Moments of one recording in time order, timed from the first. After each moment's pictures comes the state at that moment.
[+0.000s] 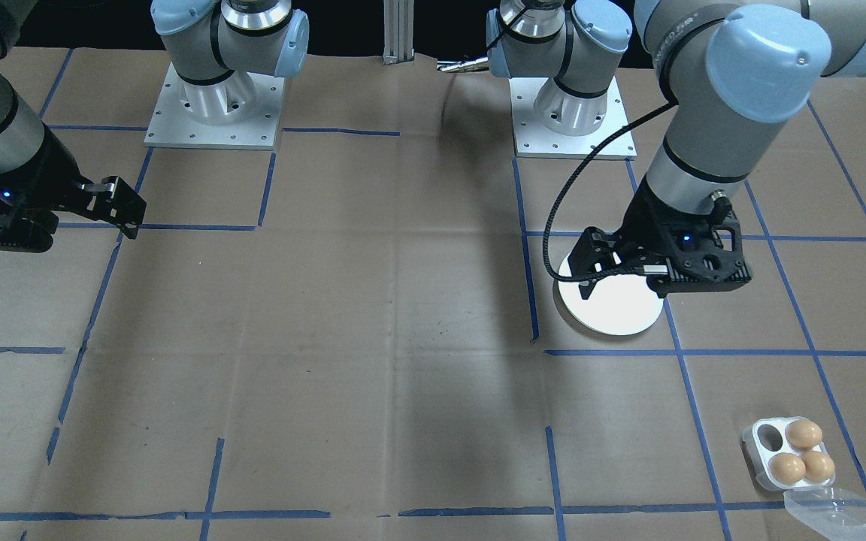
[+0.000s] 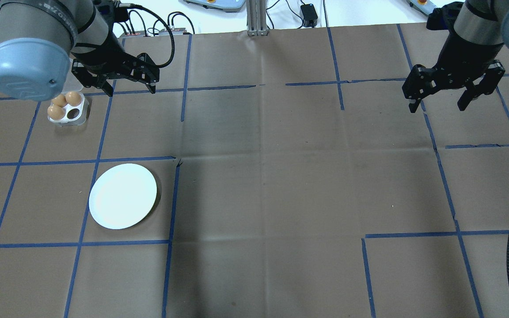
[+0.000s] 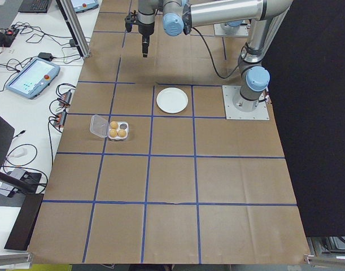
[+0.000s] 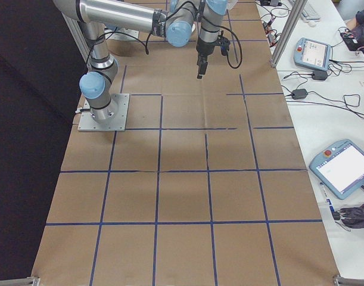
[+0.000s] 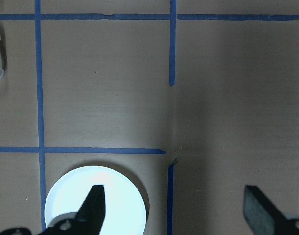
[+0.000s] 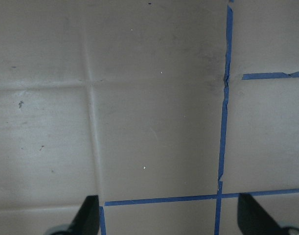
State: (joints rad) left arm -1.49 -1.72 -1.60 -1.29 1.56 0.03; right arm 1.39 -1.48 1.60 -1.57 -1.64 -0.14
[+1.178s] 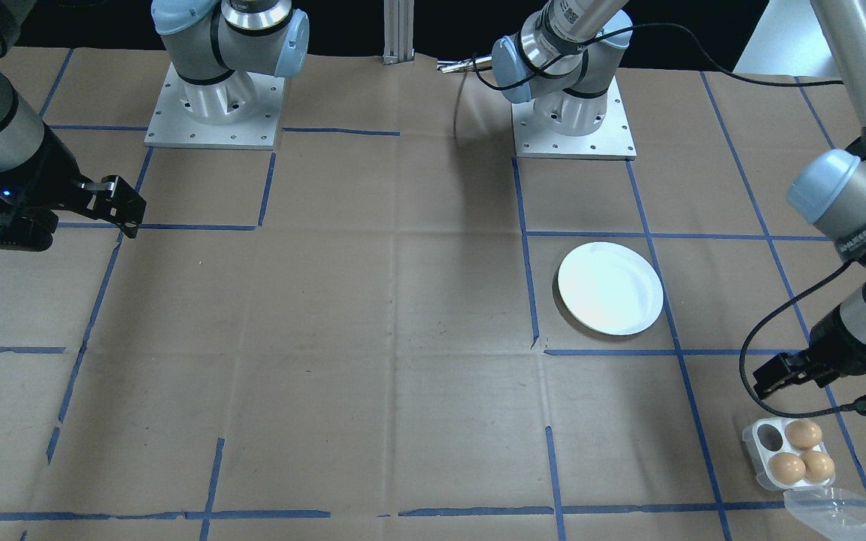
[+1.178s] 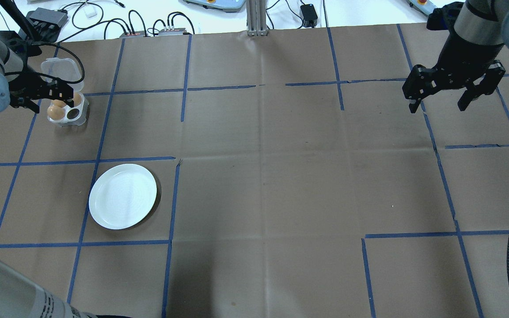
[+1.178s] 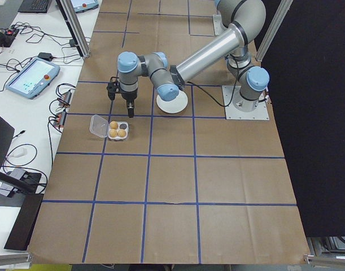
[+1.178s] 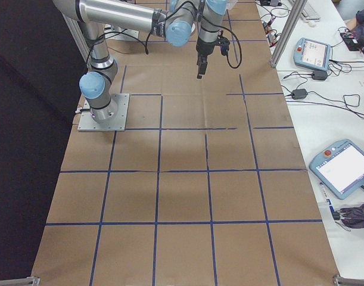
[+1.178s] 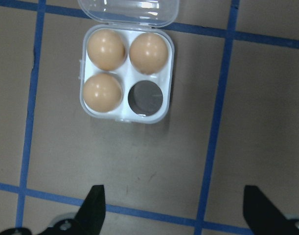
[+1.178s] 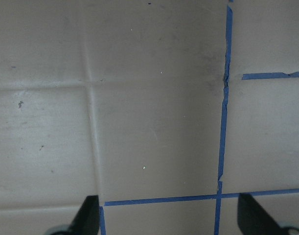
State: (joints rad) left arm -1.11 -2.04 -1.57 -0.97 1.57 0.30; right arm 1.39 -1.48 1.60 -1.57 -1.64 -0.14
